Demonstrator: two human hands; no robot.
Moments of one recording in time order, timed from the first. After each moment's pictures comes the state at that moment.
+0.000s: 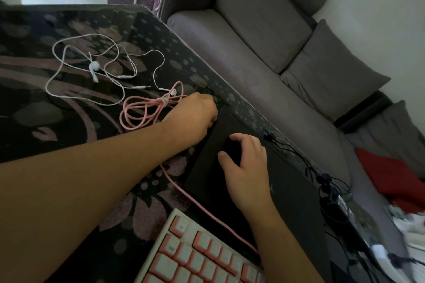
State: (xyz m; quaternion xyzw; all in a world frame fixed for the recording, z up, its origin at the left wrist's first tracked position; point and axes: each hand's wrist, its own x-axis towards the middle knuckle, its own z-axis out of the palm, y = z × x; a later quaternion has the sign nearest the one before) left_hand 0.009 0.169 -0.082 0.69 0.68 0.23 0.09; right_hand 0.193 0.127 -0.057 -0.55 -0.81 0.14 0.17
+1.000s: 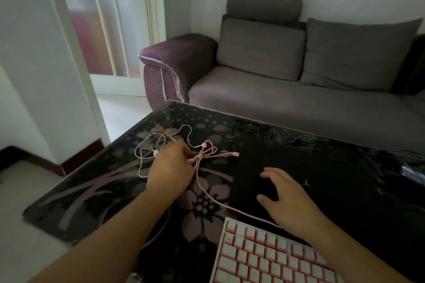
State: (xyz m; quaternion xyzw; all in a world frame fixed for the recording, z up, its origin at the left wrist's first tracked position) left_hand -0.038 0.025 -0.031 0.50 0.79 0.35 0.08; right_hand 0.227 0.063 -0.025 -0.57 -0.78 0.22 0.11
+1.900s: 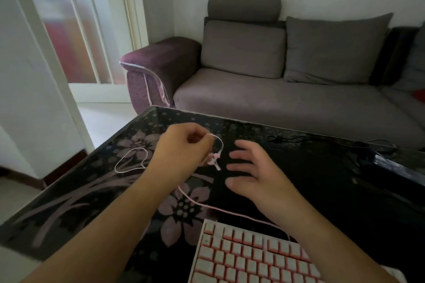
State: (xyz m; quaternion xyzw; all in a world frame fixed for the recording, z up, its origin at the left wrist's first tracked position) left_hand 0.025 0.018 0.056 0.55 0.64 0.48 0.23; right_hand 0.220 0.034 0.034 -0.44 -0.69 0.49 0.29
